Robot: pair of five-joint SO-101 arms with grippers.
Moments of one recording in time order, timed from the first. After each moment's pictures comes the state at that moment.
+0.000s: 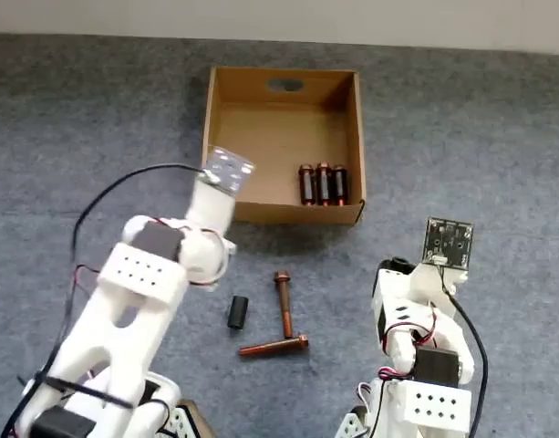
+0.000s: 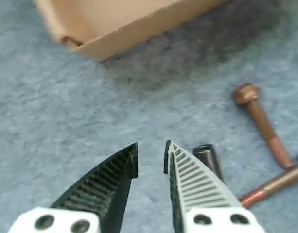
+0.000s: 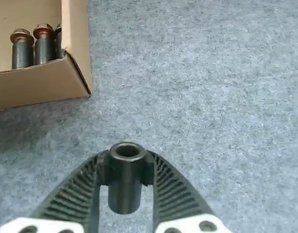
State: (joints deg) left arm 14.2 -32.7 45.8 65.9 -6.8; right arm 3.4 -86.3 83.6 50.9 1.0
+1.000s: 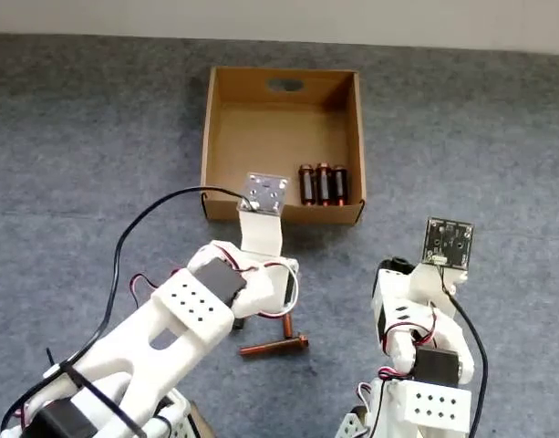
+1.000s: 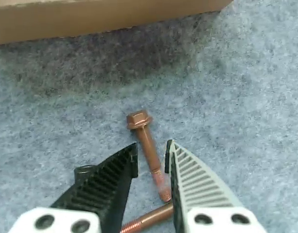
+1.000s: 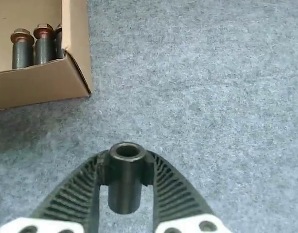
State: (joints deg) left arm 34.2 -31.9 51.4 50.9 30.0; right arm 3.4 -86.3 83.6 50.9 1.0
